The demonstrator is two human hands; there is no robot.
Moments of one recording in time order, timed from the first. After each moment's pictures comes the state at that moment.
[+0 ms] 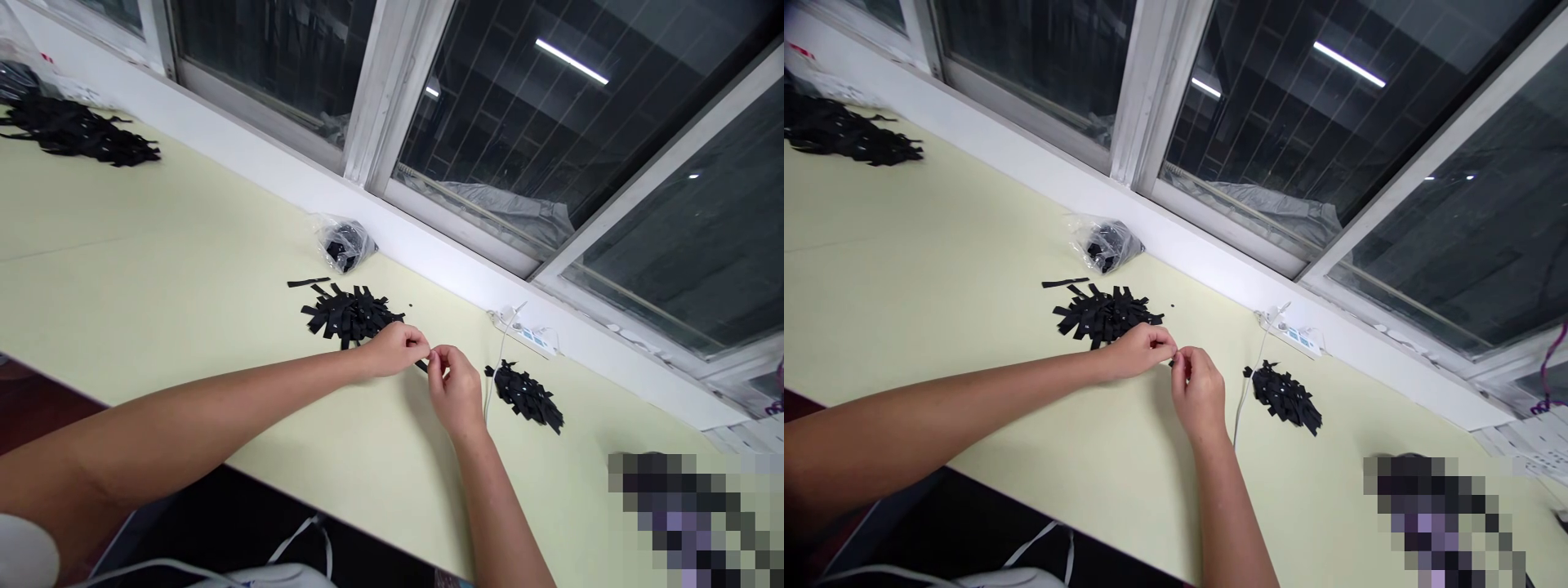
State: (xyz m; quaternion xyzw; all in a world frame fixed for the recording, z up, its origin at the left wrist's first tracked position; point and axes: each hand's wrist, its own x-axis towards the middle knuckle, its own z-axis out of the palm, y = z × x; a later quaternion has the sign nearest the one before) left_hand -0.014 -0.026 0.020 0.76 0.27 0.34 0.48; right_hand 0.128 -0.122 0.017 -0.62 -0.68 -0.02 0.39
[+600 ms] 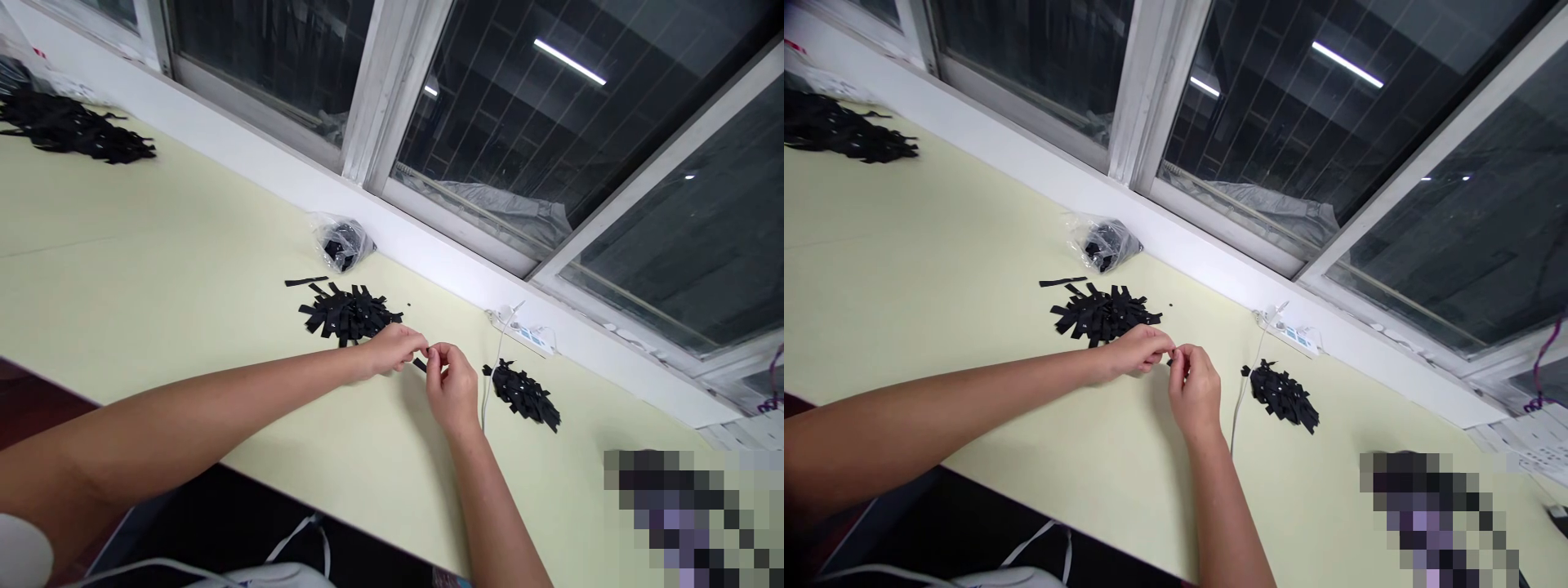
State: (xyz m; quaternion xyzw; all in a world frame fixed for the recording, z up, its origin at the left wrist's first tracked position) left_hand -0.016 -0.038 0.034 0.62 0.30 0.27 0.68; right_hand 0.126 -0.119 0.014 -0.60 -0.67 -0.04 0.44
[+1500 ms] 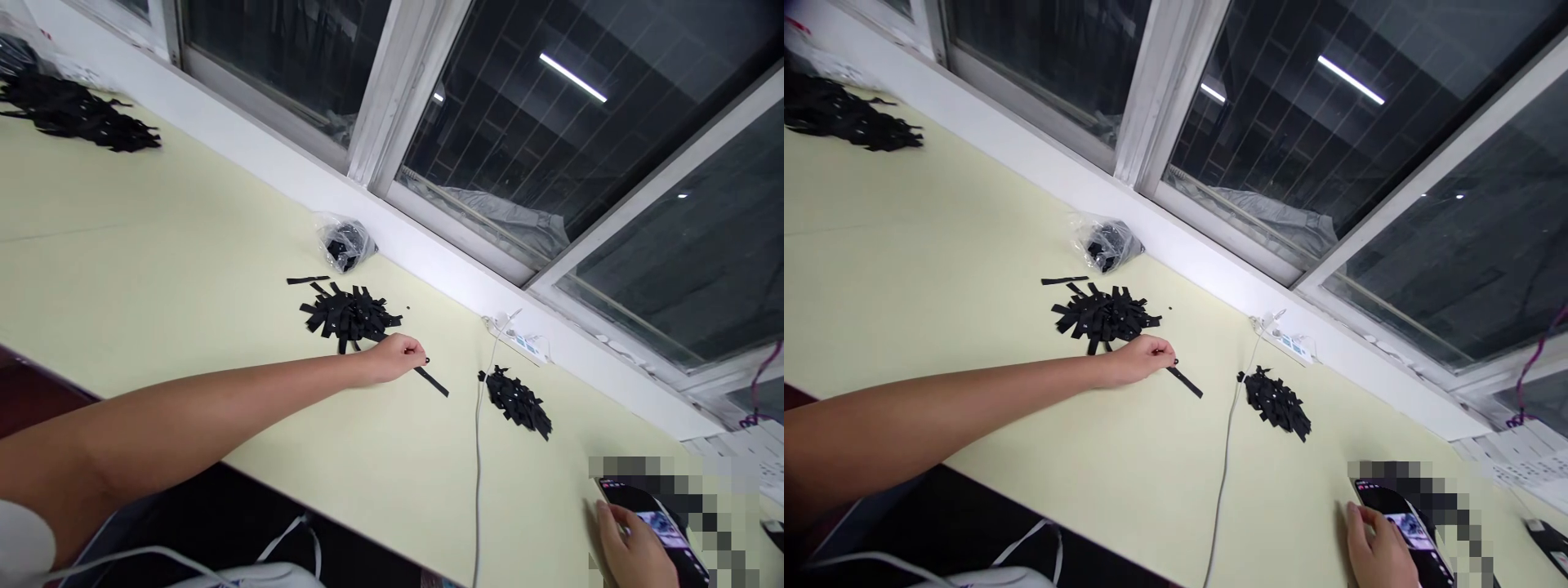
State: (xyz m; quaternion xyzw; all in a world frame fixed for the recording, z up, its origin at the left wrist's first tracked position) left_hand -0.008 -0.030 0.004 0.69 0.30 0.29 0.58; right_hand 0.423 -0.338 -0.036 -0.91 -0.36 -0.09 0.18
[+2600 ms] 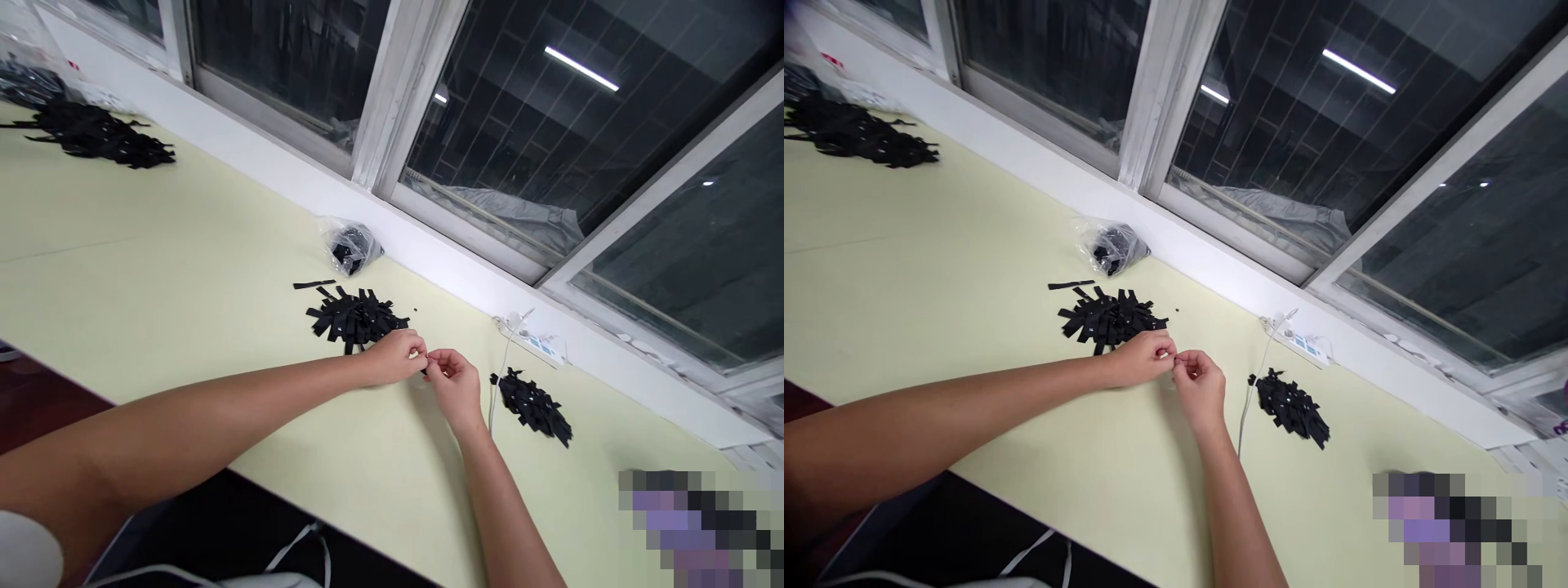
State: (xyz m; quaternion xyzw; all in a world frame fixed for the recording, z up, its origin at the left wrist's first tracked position) left_hand -0.012 -0.017 0.001 0.83 0.27 0.36 0.33; right_hand 0.130 -0.098 0.003 -0.62 -0.51 0.27 0.53
